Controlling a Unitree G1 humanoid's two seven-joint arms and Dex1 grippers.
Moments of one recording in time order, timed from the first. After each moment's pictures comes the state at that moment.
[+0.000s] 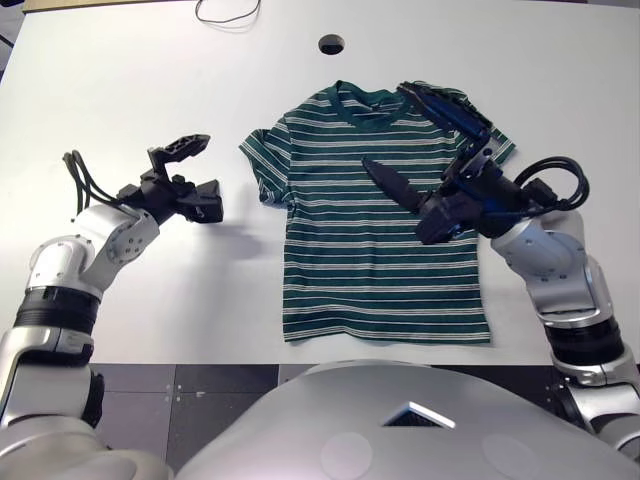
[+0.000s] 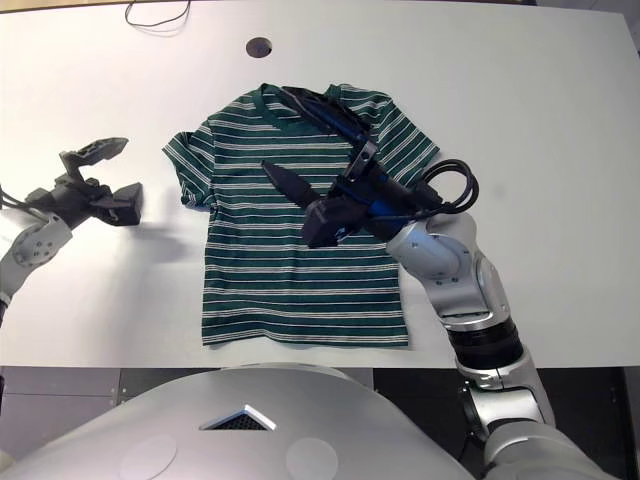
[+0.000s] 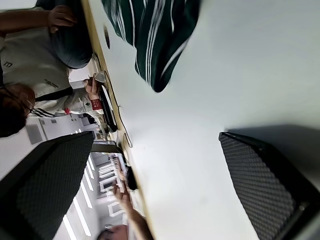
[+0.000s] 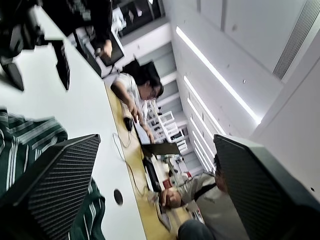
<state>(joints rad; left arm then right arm) -0.21 0.92 -0.30 0.49 0.91 -0.55 -0.05 -0.08 -0.49 0.27 -0.33 -0.42 -0.44 0.37</state>
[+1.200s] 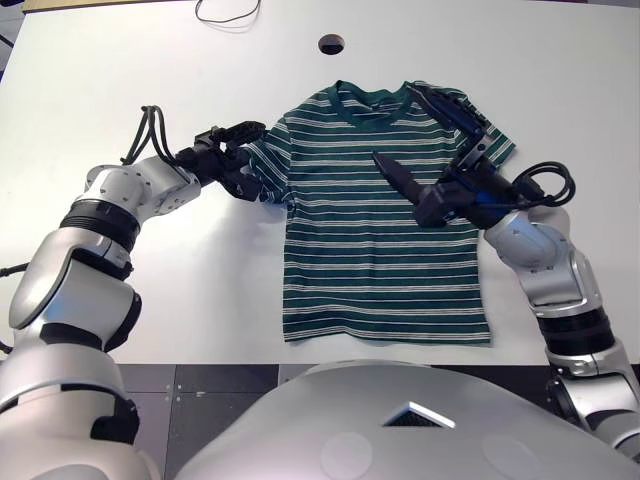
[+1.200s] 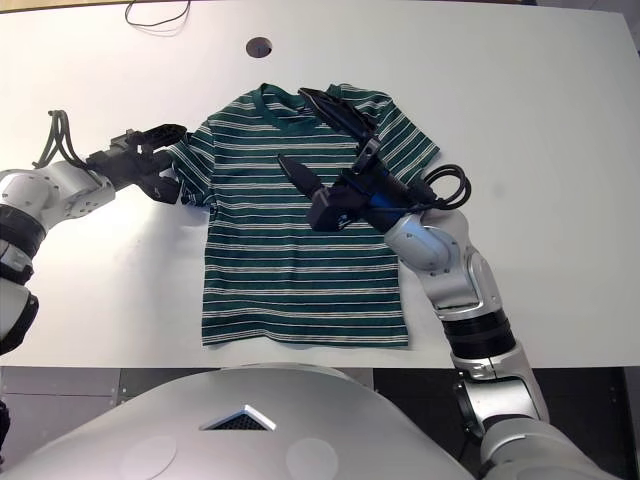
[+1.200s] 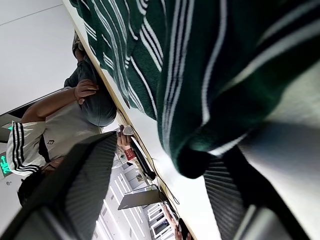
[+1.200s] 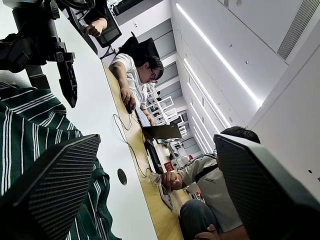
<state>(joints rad) -0.66 0.76 -0.77 0.95 1.15 -0.62 0.31 -0.08 -0.47 0.28 -0.22 -0.47 -0.47 0.32</state>
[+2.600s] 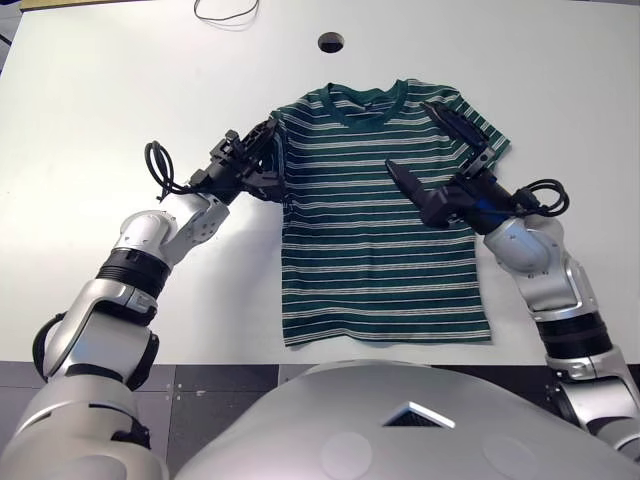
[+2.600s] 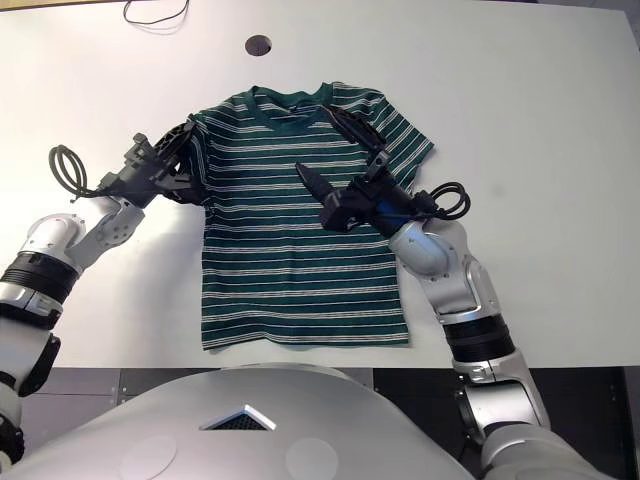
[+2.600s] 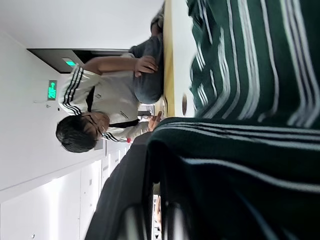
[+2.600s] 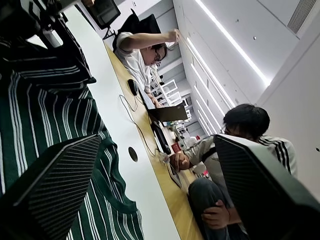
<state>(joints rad) -0.38 0.69 -0.54 0.58 0.89 -0.51 0.38 -0.05 -0.47 0.26 -0.11 -0.49 -0.49 0.24</state>
